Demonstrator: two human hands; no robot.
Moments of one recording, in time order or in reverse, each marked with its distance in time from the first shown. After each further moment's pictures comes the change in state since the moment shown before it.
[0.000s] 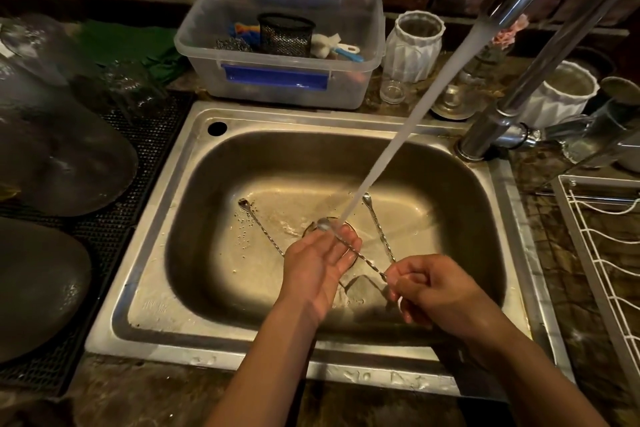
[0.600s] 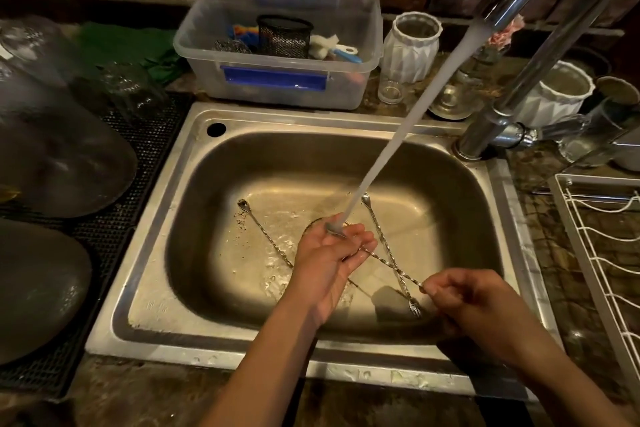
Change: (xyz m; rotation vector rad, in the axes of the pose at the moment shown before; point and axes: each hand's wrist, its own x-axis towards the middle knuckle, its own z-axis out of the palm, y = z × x) left_hand 0.002 -0.004 0.006 0.081 -0.142 -0.005; right_hand -0.032 0.009 -0.026 -0.243 0.196 -0.018
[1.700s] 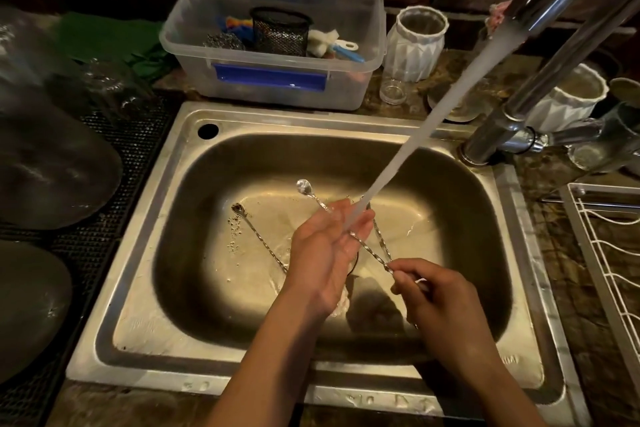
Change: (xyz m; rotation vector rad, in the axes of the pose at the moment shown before) left_hand 0.013 0.020 0.021 -0.130 0.083 0.017; right_hand 0.019 -0.024 0.047 0.041 0.209 -0.162
